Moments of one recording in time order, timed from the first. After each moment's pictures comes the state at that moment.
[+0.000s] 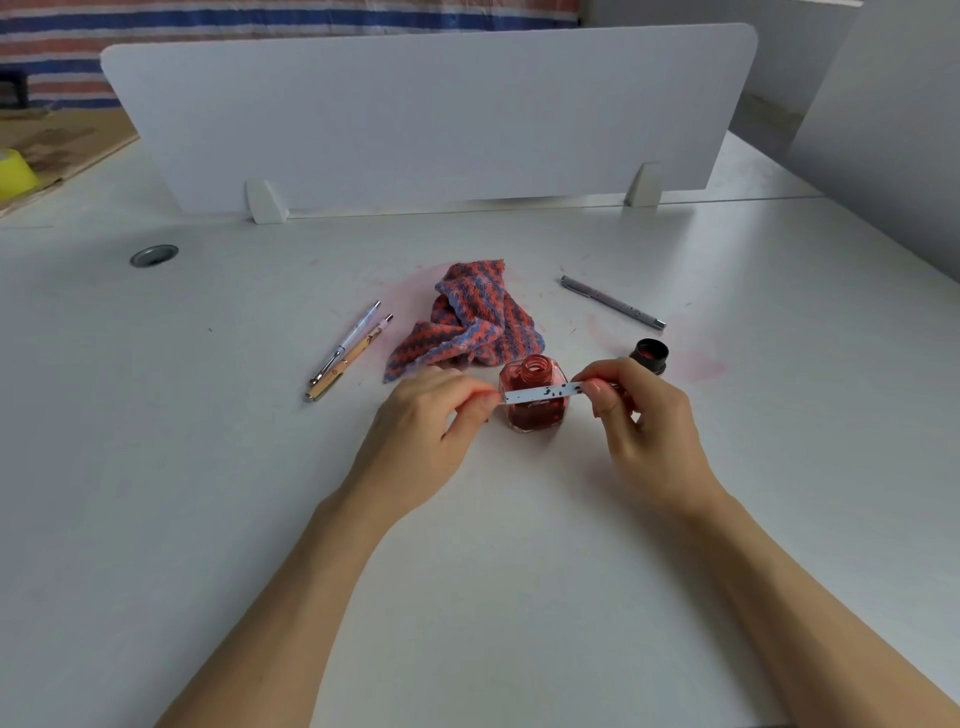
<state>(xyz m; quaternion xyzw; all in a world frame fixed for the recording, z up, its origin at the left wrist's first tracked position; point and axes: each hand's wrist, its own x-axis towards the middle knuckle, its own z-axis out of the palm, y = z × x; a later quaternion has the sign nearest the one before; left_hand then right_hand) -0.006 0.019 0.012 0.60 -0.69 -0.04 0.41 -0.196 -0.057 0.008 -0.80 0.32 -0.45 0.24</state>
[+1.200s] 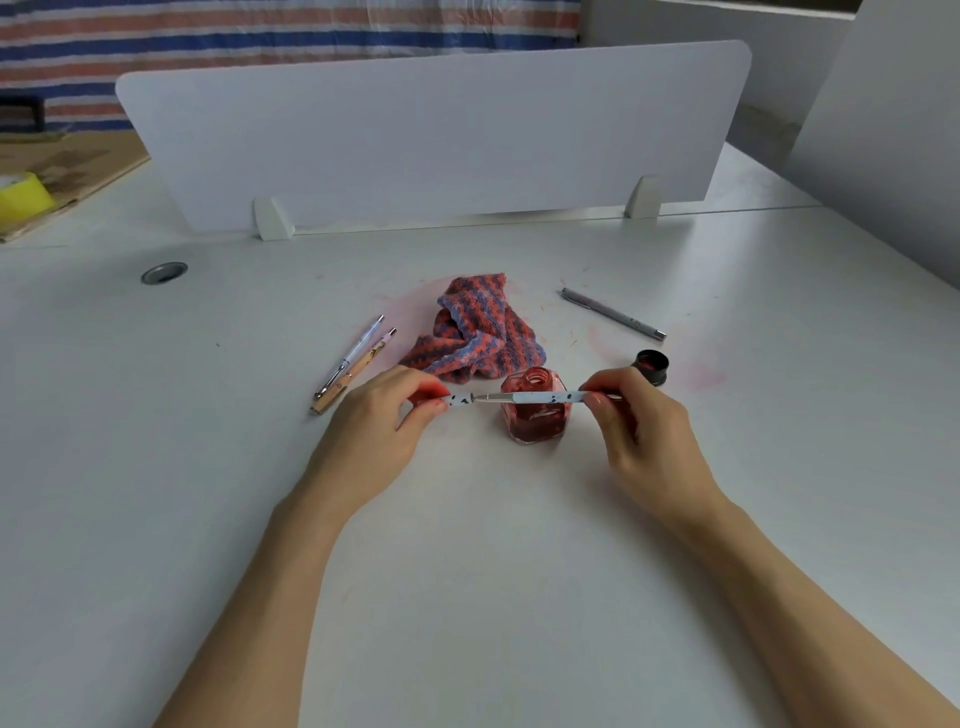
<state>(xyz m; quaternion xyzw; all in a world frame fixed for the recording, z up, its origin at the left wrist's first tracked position) 0.029 0.022 0.017 0.66 -0.66 -0.02 0.37 -0.201 -0.059 0.003 -0.82 0.35 -0.40 0.22</state>
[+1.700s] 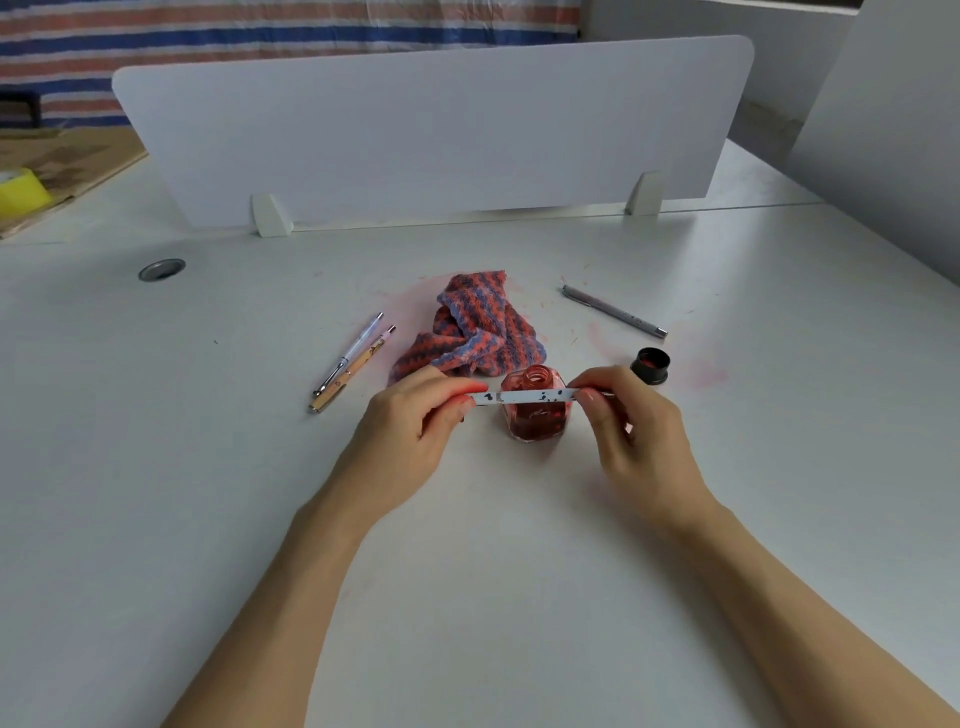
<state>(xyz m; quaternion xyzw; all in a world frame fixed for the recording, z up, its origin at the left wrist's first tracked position) 0.007 0.023 0.021 0.58 -0.69 -0.06 0.43 -0.191 -0.054 0.005 -0.80 0.31 -0.46 0.24</state>
